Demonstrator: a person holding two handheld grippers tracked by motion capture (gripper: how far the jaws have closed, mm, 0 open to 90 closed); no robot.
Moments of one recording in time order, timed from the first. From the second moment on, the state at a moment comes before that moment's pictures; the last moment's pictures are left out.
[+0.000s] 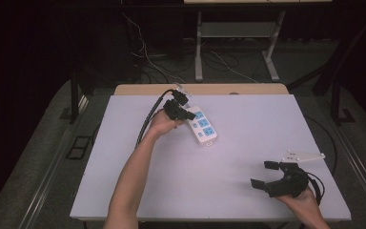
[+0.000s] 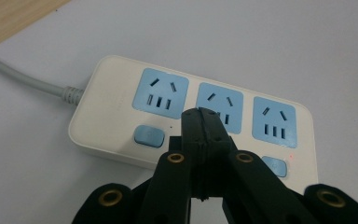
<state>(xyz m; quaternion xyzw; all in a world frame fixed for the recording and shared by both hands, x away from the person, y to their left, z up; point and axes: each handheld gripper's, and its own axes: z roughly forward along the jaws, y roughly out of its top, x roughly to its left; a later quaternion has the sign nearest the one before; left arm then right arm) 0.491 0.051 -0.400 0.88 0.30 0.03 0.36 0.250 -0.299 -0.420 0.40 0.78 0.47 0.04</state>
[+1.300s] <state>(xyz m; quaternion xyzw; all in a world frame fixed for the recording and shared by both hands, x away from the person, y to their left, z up) 0.491 0.047 -0.417 0.88 0.32 -0.03 0.36 0.249 -0.298 -0.420 0.39 0.79 0.47 0.04</state>
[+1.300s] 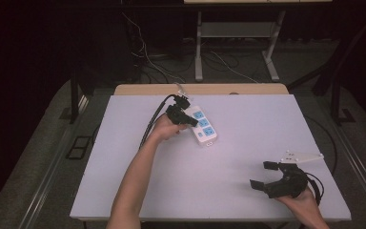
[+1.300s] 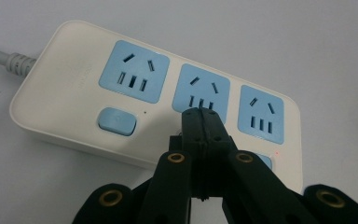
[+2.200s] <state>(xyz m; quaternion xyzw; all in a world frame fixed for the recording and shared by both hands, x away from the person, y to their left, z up) 0.484 0.039 -0.414 0.89 0.31 0.01 0.34 0.249 -0.299 -0.419 0.39 0.79 0.48 0.05</state>
